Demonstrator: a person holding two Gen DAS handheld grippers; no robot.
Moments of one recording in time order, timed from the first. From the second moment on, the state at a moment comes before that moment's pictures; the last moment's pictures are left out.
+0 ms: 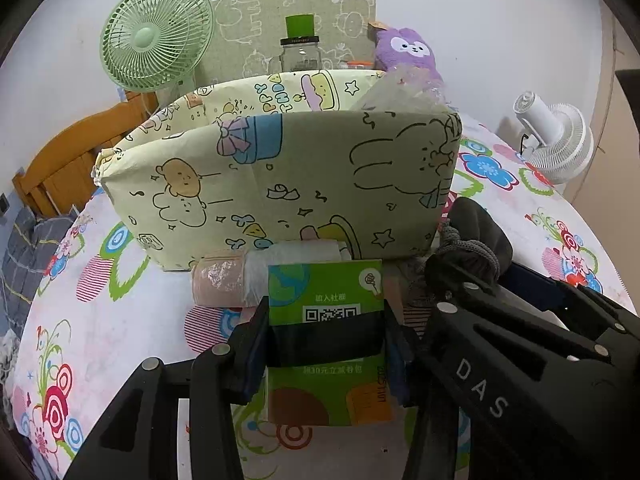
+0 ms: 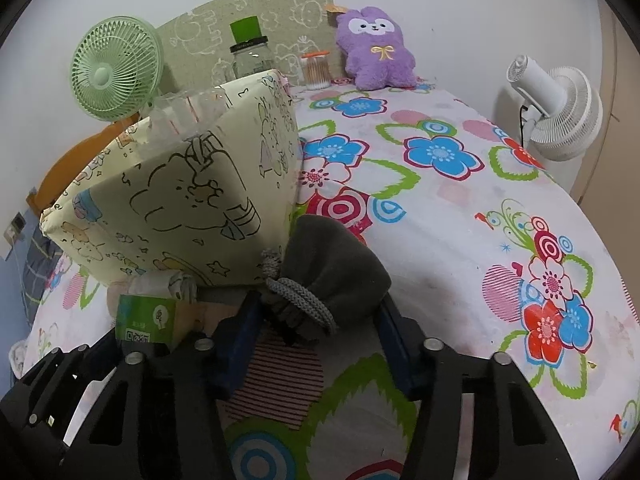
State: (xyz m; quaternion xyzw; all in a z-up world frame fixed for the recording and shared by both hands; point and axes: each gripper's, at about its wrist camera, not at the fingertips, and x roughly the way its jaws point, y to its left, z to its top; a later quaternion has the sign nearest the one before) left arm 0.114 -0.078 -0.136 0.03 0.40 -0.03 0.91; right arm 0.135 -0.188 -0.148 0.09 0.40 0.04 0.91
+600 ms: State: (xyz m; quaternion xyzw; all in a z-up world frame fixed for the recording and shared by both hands) left arm 0.089 -0.072 -0.122 0.02 0.38 -0.04 0.92; right arm 0.102 -0.179 -0.127 0.09 0.38 0.04 0.92
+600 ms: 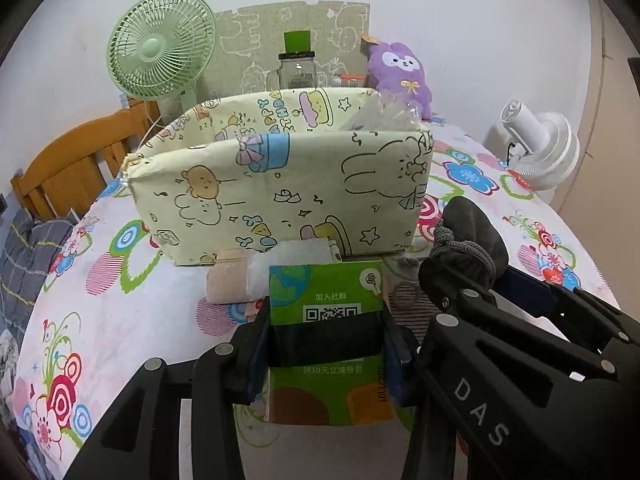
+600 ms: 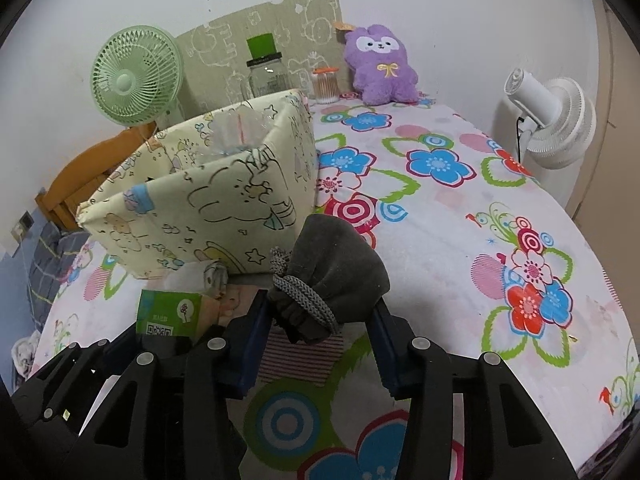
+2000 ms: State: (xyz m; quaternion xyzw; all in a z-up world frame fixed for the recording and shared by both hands) left arm 0.036 -0.054 -0.041 0.01 0.31 -0.06 0.95; right arm 0.037 -0.167 -0.039 0.10 0.29 0.03 0.95
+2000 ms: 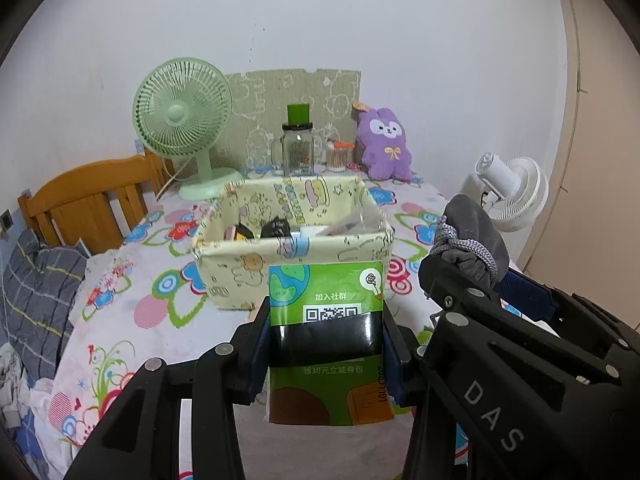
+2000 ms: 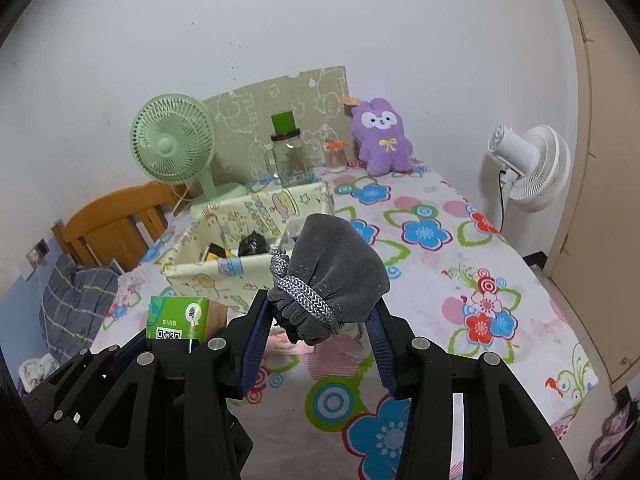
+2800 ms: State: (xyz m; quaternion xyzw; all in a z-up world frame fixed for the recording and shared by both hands) left arm 0.040 -0.050 0.007 0.02 0.26 -0.08 0.96; right arm 0.034 -0.163 0.012 0.10 0.24 0.02 0.97
